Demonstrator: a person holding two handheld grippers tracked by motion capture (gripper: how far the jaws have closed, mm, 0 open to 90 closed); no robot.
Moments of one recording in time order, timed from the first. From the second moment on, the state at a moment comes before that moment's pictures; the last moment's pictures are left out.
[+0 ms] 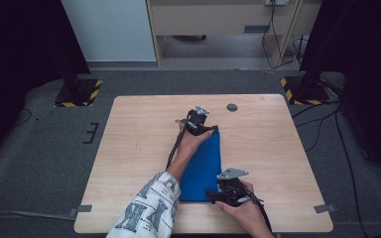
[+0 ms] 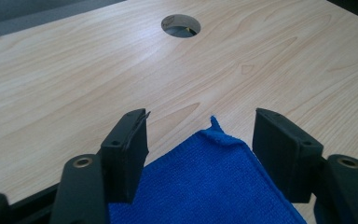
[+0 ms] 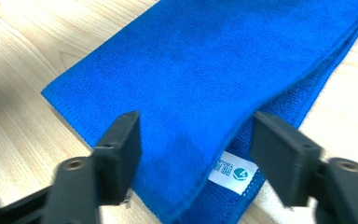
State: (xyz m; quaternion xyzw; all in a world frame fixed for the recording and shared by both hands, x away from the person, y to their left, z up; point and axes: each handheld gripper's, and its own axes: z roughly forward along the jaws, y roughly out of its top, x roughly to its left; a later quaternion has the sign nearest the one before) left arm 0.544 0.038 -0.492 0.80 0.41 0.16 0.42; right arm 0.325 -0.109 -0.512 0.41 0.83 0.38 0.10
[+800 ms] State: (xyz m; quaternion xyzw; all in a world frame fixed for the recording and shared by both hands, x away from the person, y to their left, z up) left arm 0.514 0.083 -0.469 0.80 0.42 0.17 0.39; right arm 0.362 -0.132 -0.509 0.41 0.81 0.39 0.14
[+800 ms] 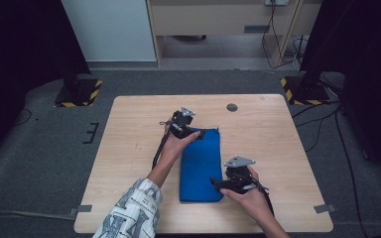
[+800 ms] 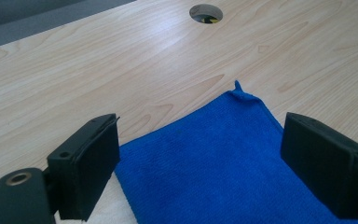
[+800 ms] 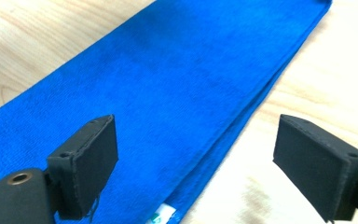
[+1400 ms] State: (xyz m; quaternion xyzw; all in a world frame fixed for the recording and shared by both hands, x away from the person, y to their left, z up) left arm 0.499 0.092 -0.472 0.83 0.40 0.18 0.35; right arm 0.418 -0.145 -0.485 0.42 0.80 0.38 0.18
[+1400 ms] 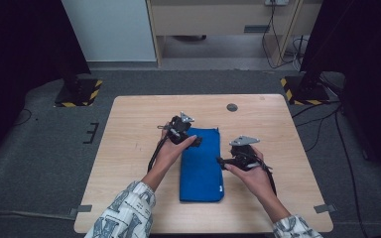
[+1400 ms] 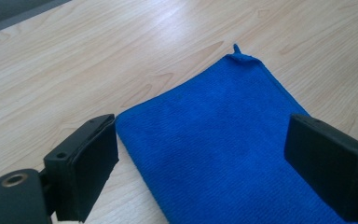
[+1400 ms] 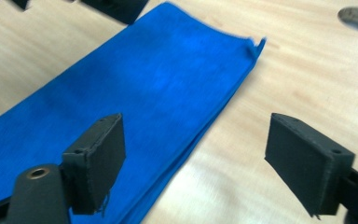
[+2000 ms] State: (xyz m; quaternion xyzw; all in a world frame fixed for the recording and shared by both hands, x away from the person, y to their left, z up) left arm 0.530 0.104 -0.484 0.83 0.41 0.16 0.36; right arm 0.508 -0.133 -0.491 0.45 0.80 0.36 0.17
